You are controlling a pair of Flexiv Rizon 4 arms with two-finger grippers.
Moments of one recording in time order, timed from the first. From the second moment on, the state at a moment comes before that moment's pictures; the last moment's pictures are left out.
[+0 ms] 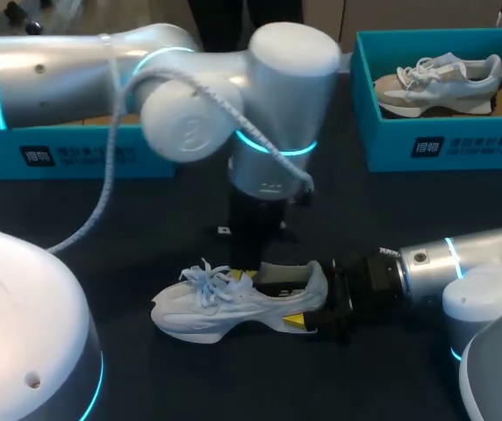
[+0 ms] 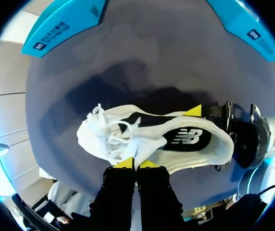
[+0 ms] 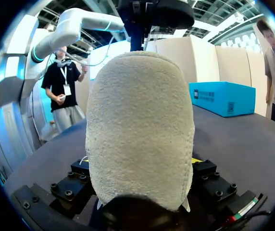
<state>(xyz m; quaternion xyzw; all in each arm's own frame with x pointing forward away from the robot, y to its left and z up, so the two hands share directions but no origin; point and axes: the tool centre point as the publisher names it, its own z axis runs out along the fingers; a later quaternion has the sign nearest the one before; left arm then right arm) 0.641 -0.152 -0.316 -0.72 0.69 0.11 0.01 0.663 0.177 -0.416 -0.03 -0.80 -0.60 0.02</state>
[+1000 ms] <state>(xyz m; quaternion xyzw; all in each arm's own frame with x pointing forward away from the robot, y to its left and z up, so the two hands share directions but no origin) 0.626 -0.073 -0.352 -0.75 0.65 0.00 -0.05 0.663 0.177 -0.416 -0.03 -0.80 -0.60 0.02</state>
